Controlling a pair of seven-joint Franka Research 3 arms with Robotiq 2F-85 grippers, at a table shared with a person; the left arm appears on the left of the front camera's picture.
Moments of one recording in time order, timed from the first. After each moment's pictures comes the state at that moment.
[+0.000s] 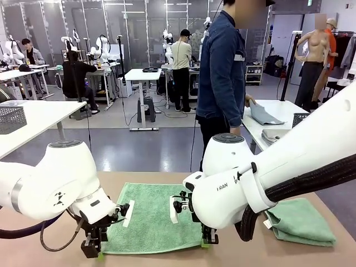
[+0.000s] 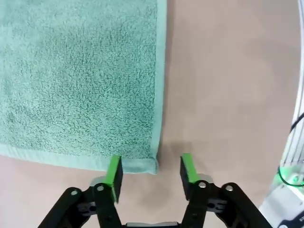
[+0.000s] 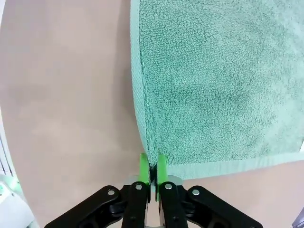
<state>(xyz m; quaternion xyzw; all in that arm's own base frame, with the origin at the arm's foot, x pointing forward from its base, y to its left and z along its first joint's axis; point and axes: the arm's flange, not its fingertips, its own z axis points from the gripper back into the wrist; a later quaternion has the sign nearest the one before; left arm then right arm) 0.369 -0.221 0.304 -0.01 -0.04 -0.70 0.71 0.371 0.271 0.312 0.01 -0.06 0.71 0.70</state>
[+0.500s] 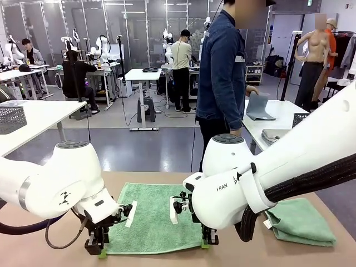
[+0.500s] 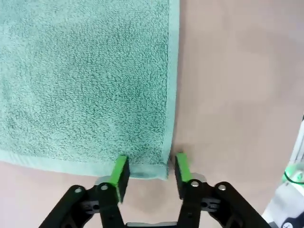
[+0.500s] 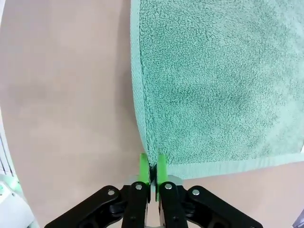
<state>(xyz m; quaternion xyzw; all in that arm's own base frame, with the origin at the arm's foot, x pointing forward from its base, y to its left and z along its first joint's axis) 0.379 -0.227 0.298 -0.01 -0.03 -0.71 0.70 0.371 0.271 0.310 0.01 -0.05 0.71 0.70</state>
